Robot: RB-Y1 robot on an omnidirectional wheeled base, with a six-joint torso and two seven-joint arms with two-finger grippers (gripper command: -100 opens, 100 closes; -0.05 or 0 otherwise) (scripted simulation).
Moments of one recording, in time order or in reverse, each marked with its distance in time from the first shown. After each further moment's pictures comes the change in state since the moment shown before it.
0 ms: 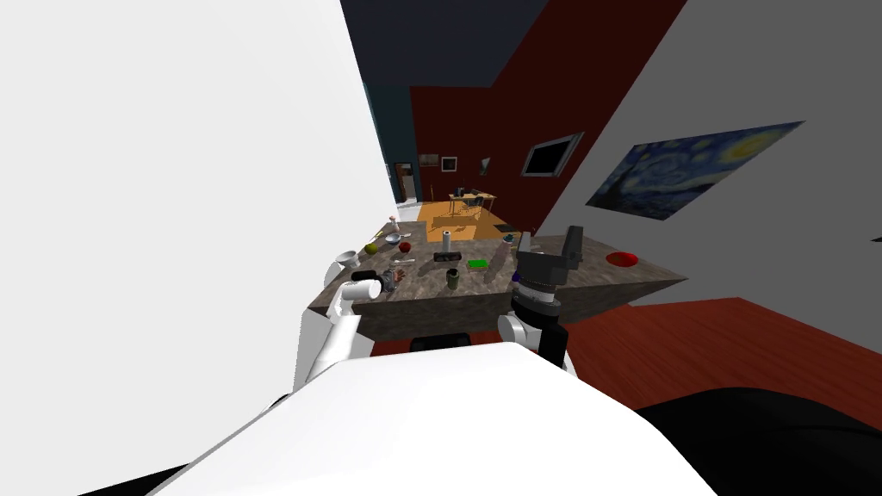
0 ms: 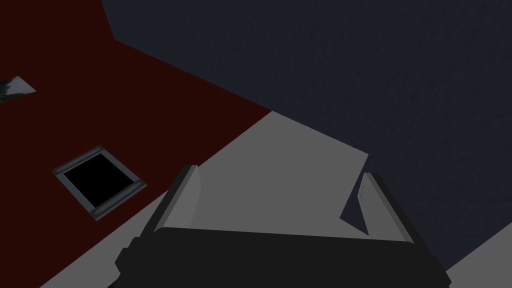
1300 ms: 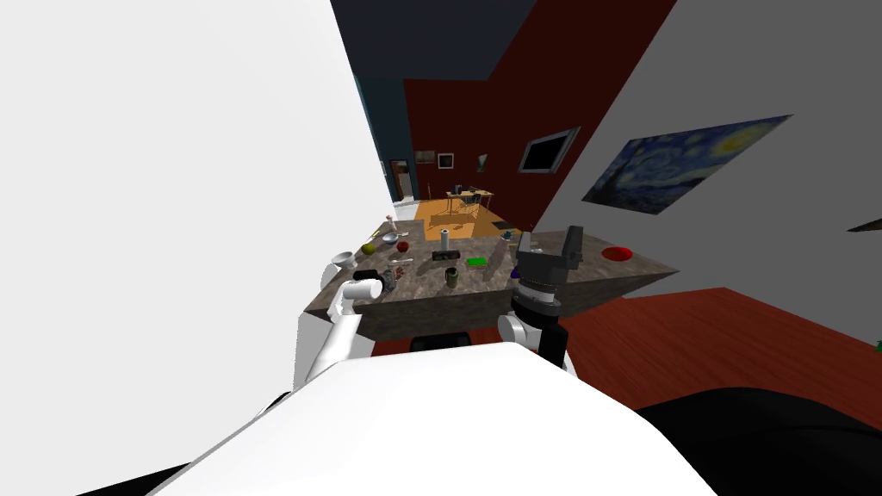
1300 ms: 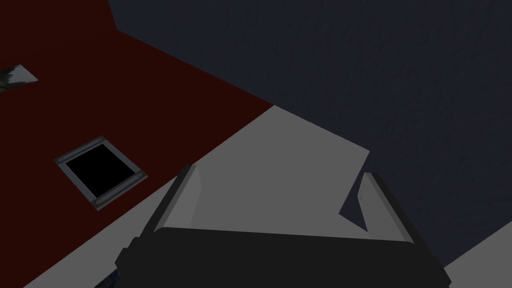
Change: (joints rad) left arm -0.006 0.011 -0.024 -0.006 -0.020 0.004 0.041; right arm 0.000 0.000 0.000 0.000 0.000 0.000 0.000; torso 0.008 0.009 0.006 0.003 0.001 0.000
